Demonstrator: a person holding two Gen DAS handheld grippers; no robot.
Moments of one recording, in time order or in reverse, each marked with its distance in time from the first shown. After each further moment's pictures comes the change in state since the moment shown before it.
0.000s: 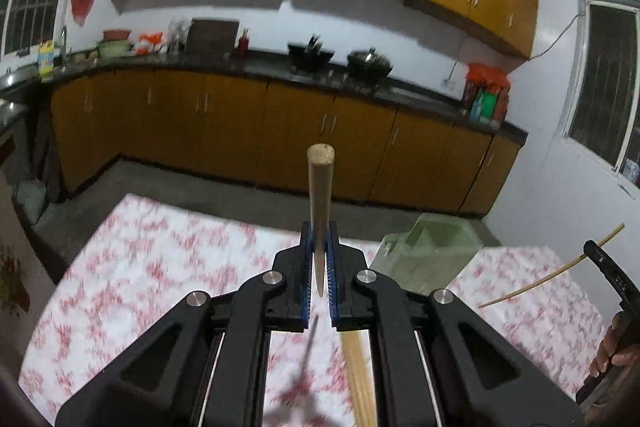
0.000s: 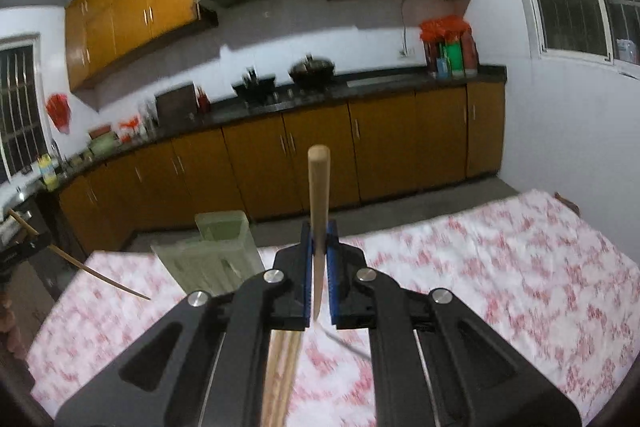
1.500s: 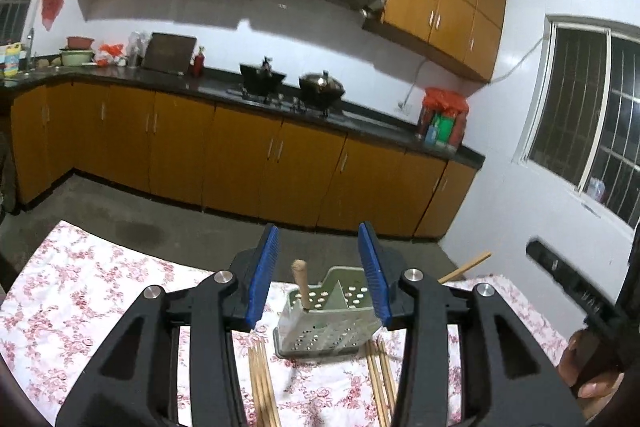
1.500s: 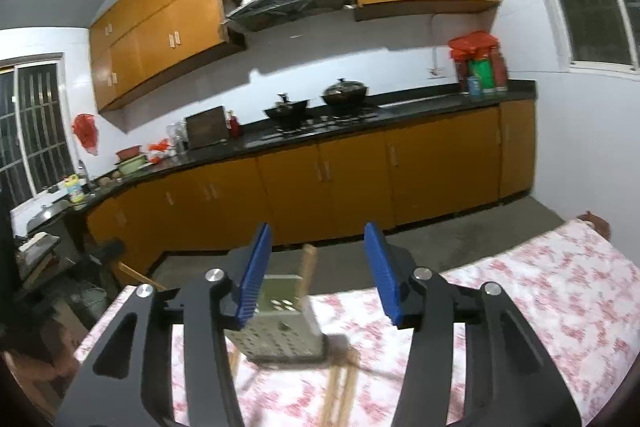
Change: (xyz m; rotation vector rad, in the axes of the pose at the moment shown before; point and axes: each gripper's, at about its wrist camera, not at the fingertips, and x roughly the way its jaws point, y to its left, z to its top) left arm 0.016 -0.060 0.019 -0.039 -0.084 -0.147; right arm 0.018 0.024 0.025 0.006 -0.005 0.051
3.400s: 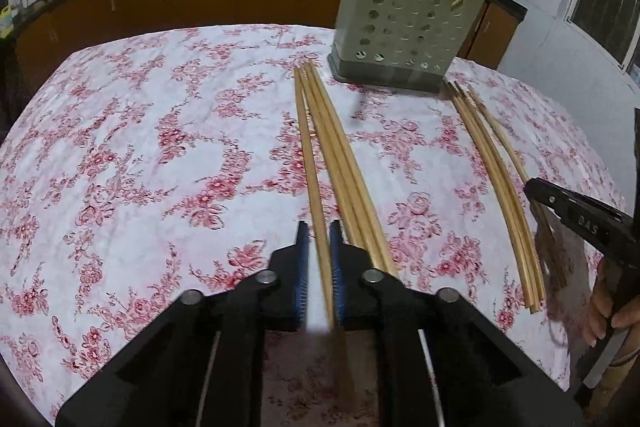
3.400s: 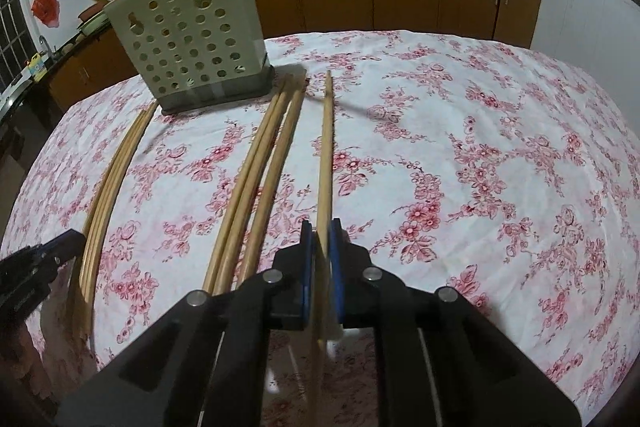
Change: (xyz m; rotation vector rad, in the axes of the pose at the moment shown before) left arm 0.031 0.034 -0.213 0.088 0.557 0.151; right arm 0.066 -0.018 -0.199 -0.091 0.574 -0.070
